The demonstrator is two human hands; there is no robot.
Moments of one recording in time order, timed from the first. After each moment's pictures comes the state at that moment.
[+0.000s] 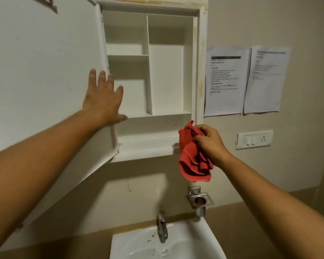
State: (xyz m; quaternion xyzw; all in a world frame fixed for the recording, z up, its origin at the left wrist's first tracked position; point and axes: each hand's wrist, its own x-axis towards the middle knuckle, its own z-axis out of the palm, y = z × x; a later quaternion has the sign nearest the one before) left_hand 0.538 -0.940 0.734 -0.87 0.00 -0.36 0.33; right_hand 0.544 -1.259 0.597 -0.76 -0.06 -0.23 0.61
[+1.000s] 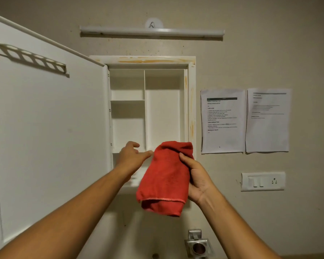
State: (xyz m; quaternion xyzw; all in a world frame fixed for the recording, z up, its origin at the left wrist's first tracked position) left_hand 0.516 -1.052 0.683 -0.81 -0.01 -0.26 -0.52; right_hand 0.513 -1.253 0.643 -0.40 -0.11 0.11 0.90
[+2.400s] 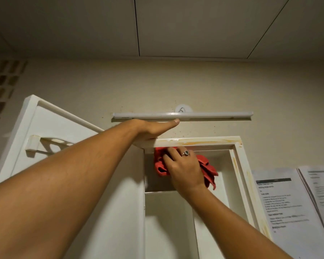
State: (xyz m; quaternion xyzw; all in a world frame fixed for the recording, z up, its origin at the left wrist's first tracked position) left_hand 0.554 -0.955 1.031 -0.95 0.12 -0.19 -0.21; right_hand 0.660 -1.088 0.896 -0.63 -0.17 -0.75 -0.10
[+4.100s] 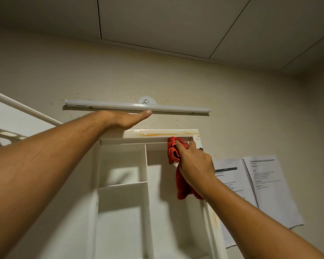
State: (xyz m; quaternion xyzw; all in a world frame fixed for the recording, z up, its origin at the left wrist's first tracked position) left_hand 0.598 -0.974 1.036 -0.91 0.18 -0.34 -0.17; right_hand 0.634 -1.212 0.883 -0.80 0.01 -0.59 0.01
